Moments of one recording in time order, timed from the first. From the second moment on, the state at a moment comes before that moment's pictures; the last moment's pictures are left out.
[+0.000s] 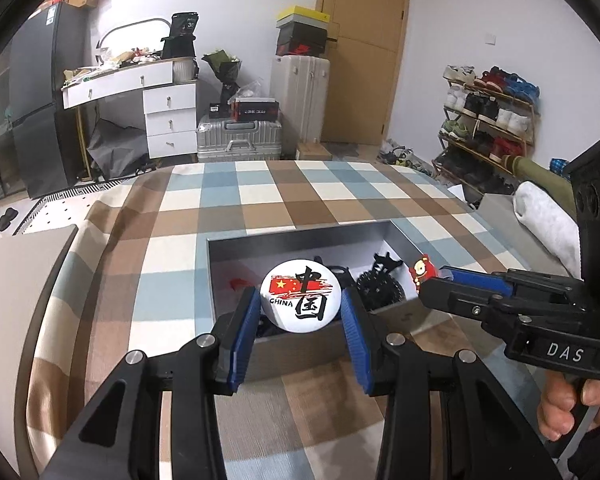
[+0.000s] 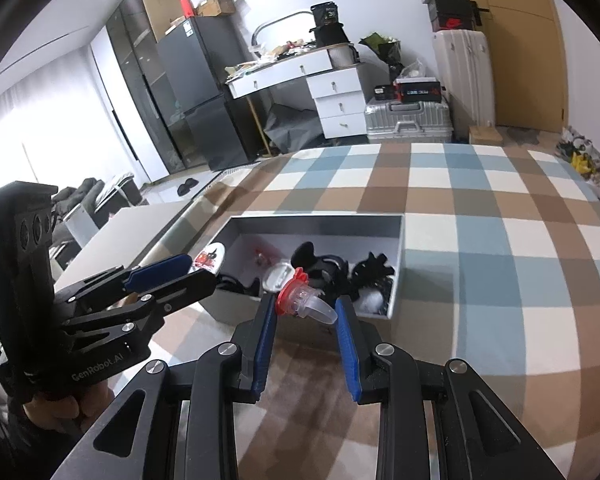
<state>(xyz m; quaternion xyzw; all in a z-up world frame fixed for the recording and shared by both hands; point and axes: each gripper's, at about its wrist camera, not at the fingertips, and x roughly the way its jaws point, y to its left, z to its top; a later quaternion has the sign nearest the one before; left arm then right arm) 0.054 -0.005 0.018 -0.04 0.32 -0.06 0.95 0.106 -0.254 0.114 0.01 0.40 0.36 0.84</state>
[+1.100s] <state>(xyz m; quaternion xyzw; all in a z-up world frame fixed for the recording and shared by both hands) 0.069 -0.011 0.005 -0.04 0.34 -0.04 0.94 0.127 -0.243 0.105 0.04 0.41 0.34 0.85</state>
